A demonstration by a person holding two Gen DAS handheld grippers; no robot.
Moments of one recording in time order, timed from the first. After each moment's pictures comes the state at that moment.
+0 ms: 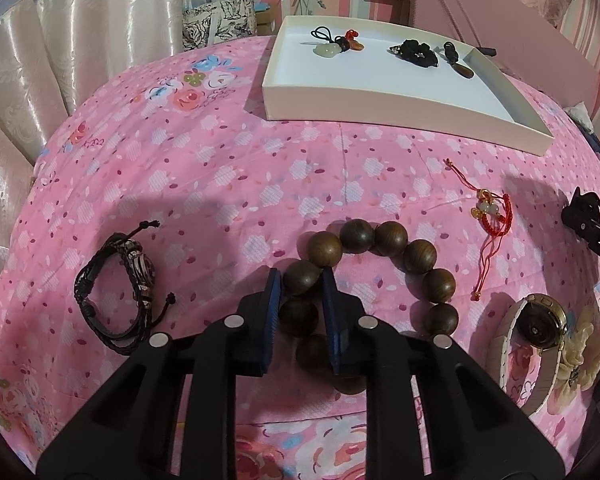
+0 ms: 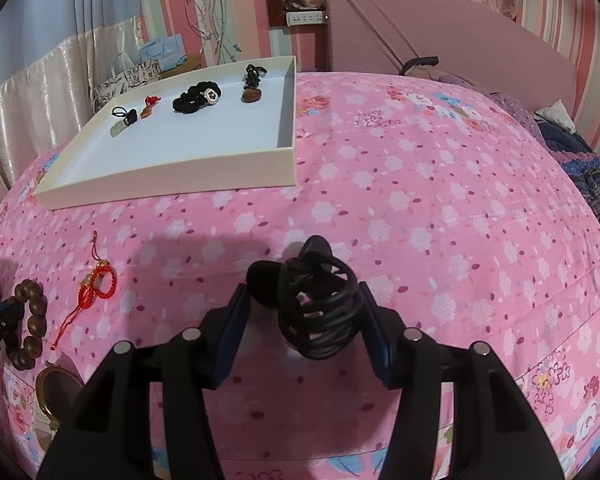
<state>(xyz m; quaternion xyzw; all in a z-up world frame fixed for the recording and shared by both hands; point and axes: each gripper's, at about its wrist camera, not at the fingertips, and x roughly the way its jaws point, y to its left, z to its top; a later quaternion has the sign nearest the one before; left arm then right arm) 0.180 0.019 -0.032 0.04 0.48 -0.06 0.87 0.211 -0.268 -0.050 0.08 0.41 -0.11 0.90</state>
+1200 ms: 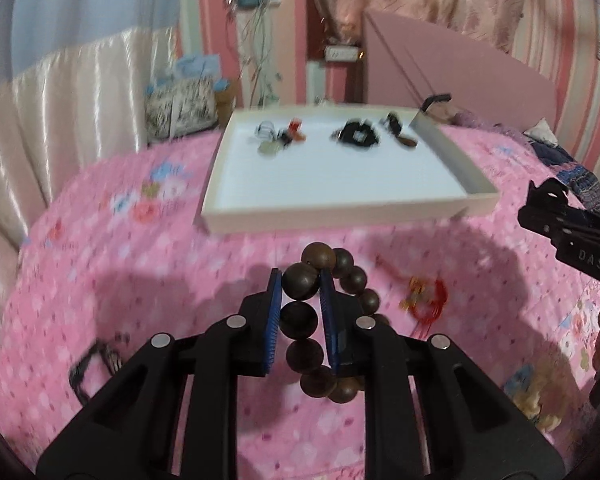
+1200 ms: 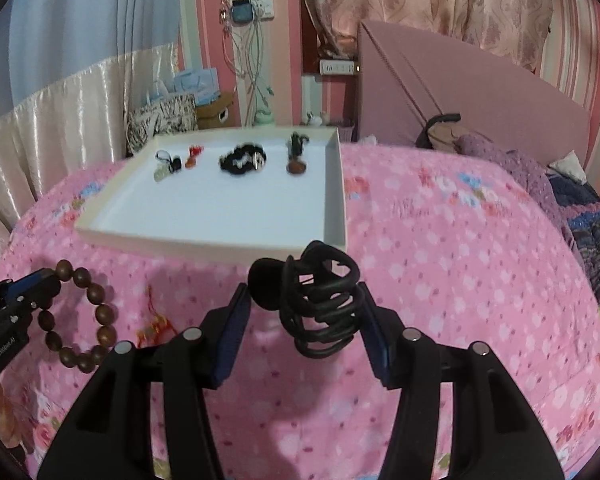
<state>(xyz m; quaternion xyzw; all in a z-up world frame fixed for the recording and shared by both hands) 0.187 -0.020 0.019 0.06 0.35 -0.13 0.92 0.223 -0.241 0.014 0.03 0.34 -0.08 0.94</state>
